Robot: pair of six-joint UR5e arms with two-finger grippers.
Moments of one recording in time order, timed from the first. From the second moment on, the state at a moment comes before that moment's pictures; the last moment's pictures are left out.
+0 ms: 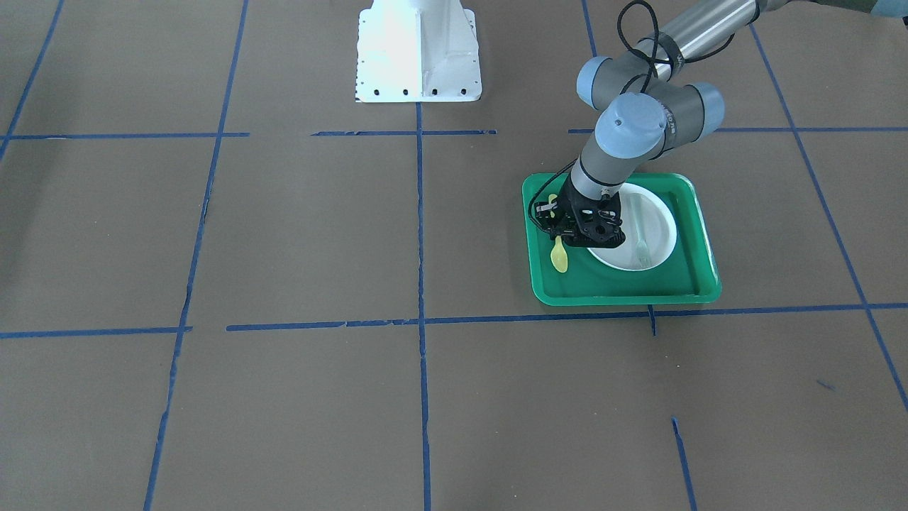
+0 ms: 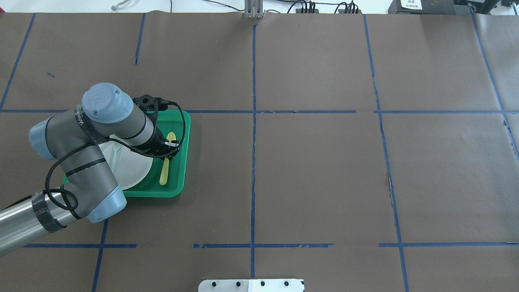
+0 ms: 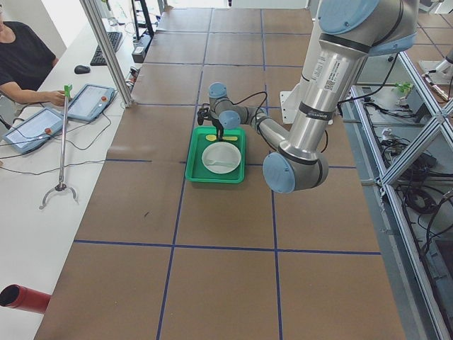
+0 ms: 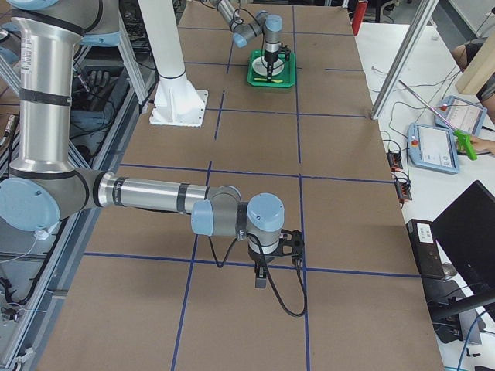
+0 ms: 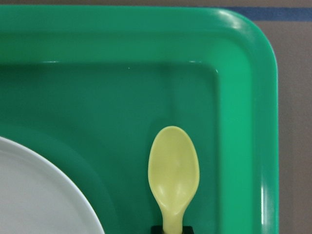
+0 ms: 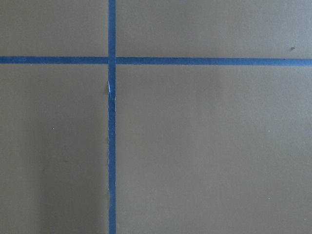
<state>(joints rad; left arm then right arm) -0.64 -1.99 -1.62 -1.88 -2.04 -1.09 1.58 -1.70 1.64 -1.50 2.28 0.01</state>
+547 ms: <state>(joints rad) -0.64 -1.99 -1.66 -1.87 -2.04 -1.09 1.58 -1.70 1.64 -1.50 2.28 0.01</state>
